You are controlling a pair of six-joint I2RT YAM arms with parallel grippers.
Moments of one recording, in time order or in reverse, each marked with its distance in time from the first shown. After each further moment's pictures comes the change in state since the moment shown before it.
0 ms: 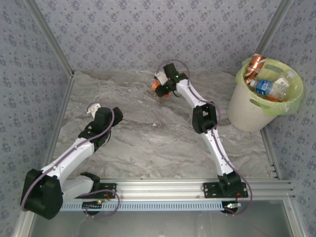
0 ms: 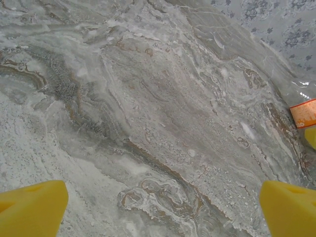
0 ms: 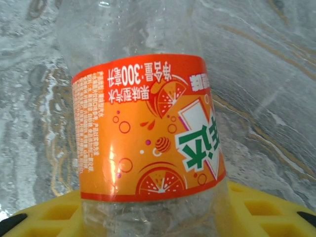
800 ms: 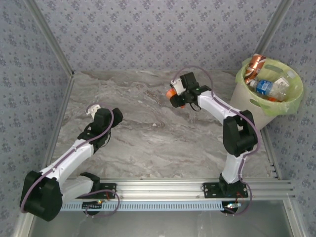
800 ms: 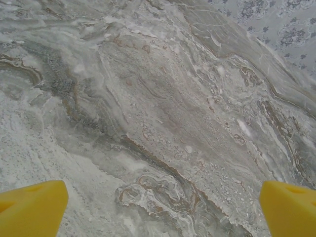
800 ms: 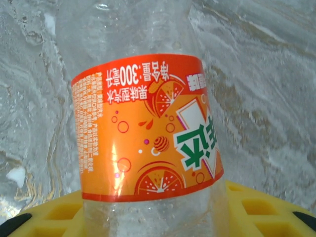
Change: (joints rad) left arm 0.000 -0.011 -0.017 0.011 0.020 -0.008; right arm 0.000 -0.932 -1.204 0.331 0.090 0.097
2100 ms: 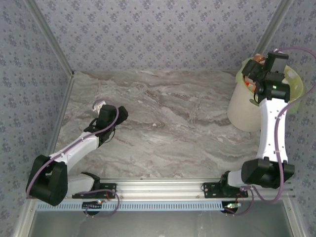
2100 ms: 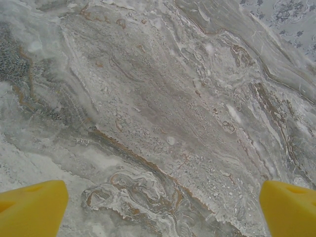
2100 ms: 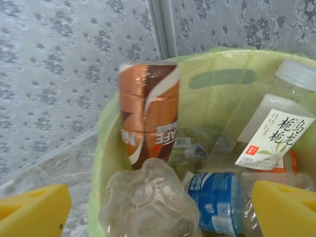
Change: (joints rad) left arm 0.002 0.159 0.043 0.082 0.089 -0.011; right arm -0.612 -0.457 0.226 -0.240 0.259 0.445
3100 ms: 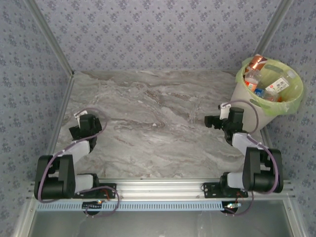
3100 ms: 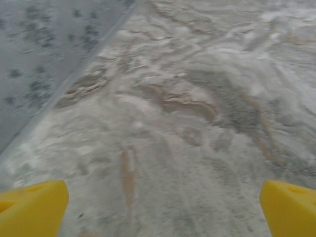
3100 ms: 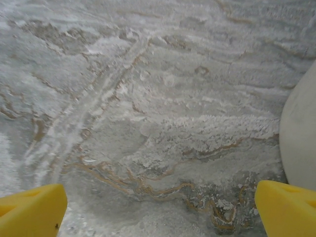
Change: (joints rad) left arm 0.393 0.054 -0.243 0.323 -0.139 0.610; right arm 0.105 -0.003 -1.130 0.937 -0.386 -0.360
